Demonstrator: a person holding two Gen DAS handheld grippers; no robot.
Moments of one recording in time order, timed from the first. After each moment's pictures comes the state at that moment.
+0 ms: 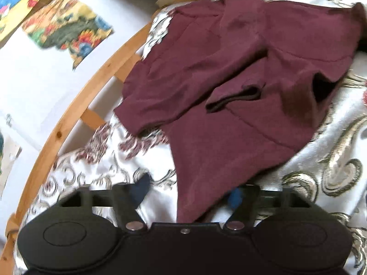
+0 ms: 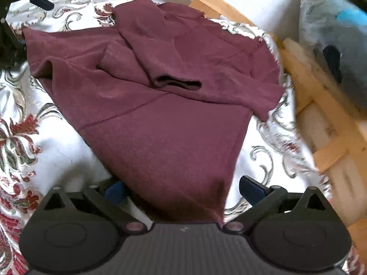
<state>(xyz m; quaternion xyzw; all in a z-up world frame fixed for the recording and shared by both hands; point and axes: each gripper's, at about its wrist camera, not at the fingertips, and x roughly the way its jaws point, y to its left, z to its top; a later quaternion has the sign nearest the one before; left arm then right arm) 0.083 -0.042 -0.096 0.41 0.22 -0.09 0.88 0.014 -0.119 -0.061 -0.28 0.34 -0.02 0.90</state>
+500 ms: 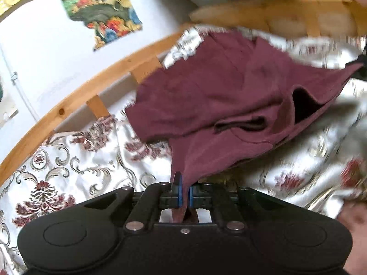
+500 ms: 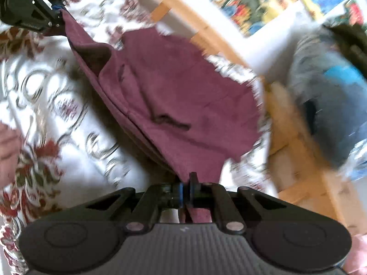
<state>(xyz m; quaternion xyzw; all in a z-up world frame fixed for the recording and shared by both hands) 0.070 -0.001 -0.022 0.25 0.22 -0.12 0.94 -0.021 -0.078 -0.002 -0.36 0.26 -0.05 0.89</state>
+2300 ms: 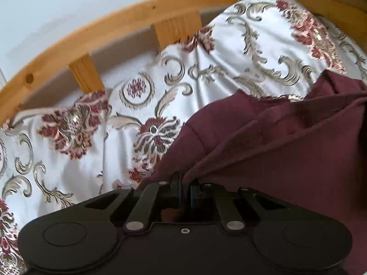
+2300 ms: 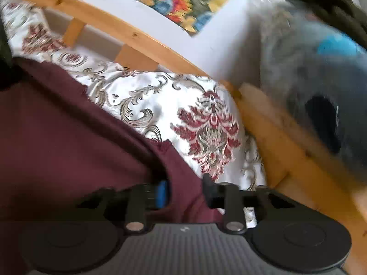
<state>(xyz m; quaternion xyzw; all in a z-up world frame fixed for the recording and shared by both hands) 0.329 -0.019 -0.023 0.14 0.37 -0.05 0.92 0.208 -0.155 -0.033 -0.21 0.21 -0.11 0.95</state>
